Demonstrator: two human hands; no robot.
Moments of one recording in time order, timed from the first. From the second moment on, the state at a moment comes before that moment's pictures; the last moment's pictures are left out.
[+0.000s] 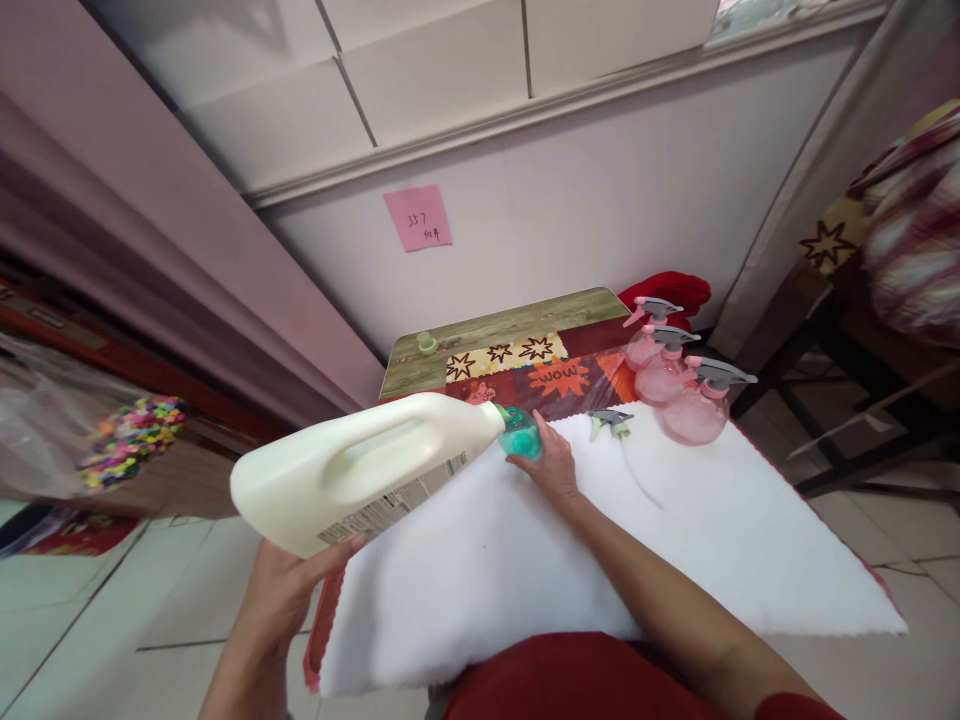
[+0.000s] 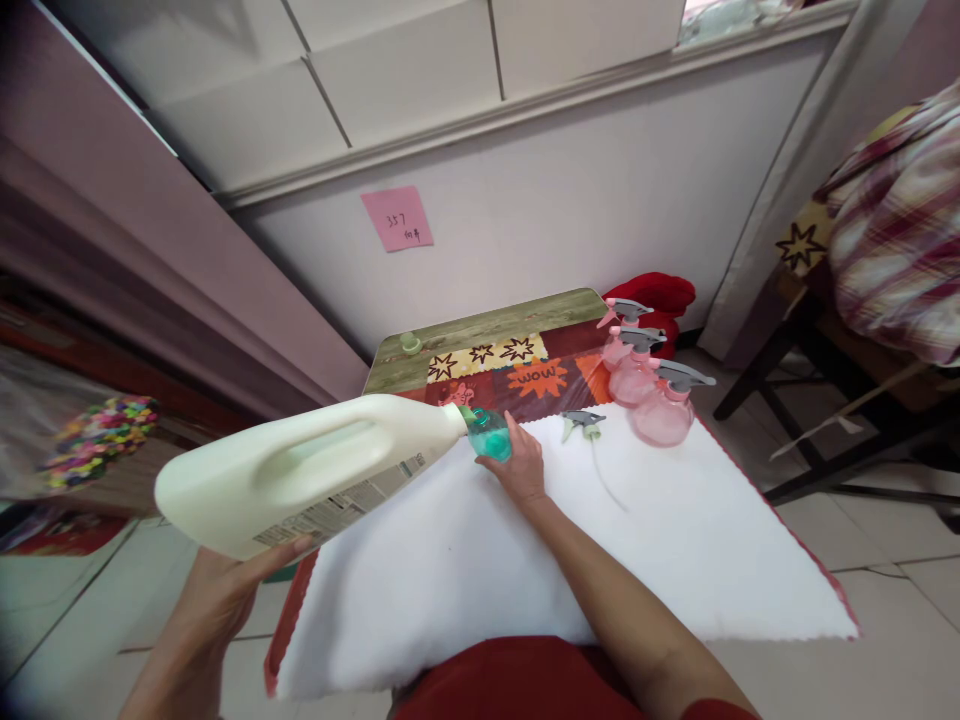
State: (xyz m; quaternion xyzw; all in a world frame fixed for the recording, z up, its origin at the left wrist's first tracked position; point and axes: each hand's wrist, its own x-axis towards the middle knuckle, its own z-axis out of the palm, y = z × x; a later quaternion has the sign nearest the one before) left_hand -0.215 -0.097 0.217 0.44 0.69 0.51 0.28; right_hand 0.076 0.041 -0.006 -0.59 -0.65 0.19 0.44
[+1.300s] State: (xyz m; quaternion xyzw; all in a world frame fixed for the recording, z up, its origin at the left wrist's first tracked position) left_hand -0.221 -0.097 0.223 0.45 0.67 0.48 0.35; right_hand 0.075 0.040 -0.004 -0.59 -0.64 0.20 0.45
